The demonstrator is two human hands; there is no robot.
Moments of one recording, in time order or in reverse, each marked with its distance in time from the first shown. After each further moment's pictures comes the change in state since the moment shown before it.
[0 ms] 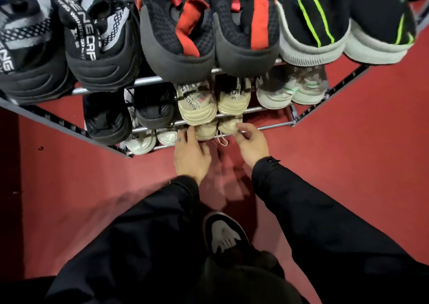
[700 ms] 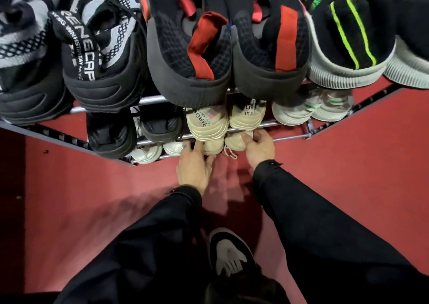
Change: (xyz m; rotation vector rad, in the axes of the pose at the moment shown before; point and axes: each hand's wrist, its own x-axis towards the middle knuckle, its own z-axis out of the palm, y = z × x) left_hand 0.019 -0.013 0.004 0.103 -0.087 -0.072; right_hand 0.038 -0.007 0.024 0.013 0.153 0.136
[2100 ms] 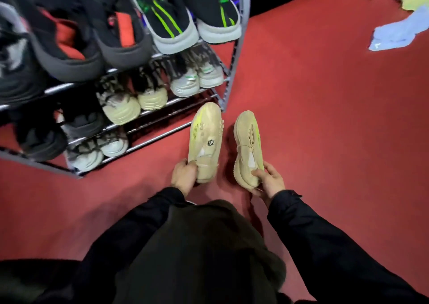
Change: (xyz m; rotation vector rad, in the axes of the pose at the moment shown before) left_hand -0.139 0.095 0.020 -0.497 -0.500 -0.229; right_hand -0.168 0.129 -0.228 0.644 0.098 0.410
